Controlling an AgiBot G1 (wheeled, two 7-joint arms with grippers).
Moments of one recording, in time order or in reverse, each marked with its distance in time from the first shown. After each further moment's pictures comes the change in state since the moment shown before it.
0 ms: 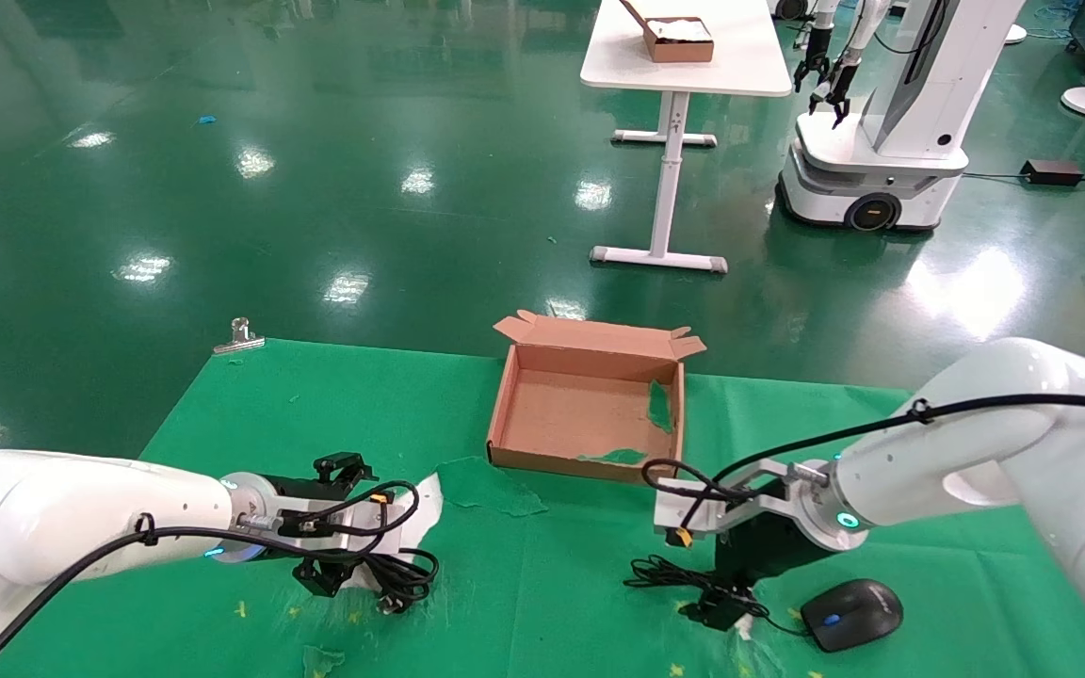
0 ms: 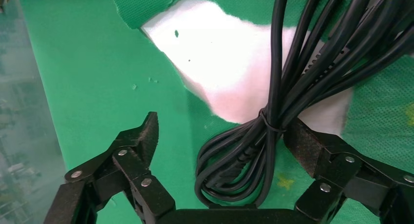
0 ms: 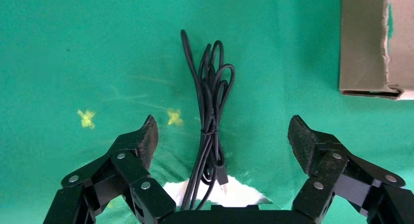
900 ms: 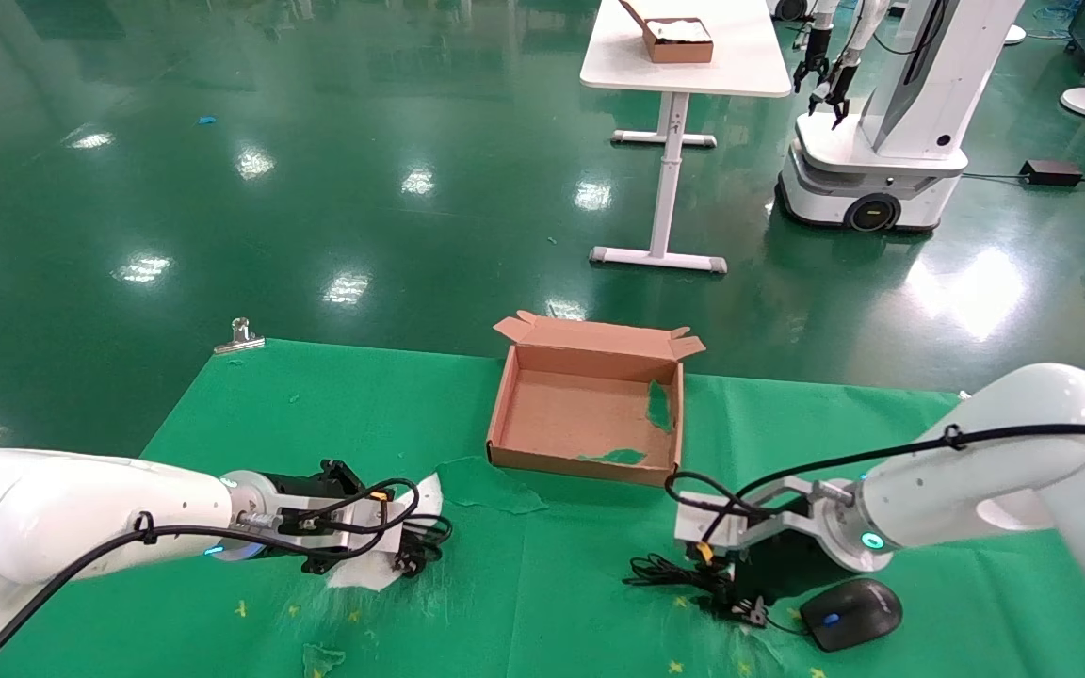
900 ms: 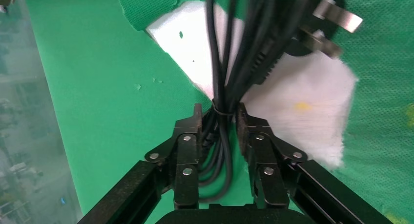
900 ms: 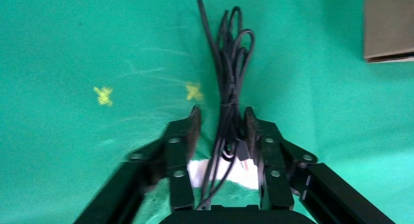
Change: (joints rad) left arm 0.000 0.000 0.000 0.000 0.000 0.000 0.000; right arm -0.048 0.082 0.011 0.140 0.012 -0.028 0.080
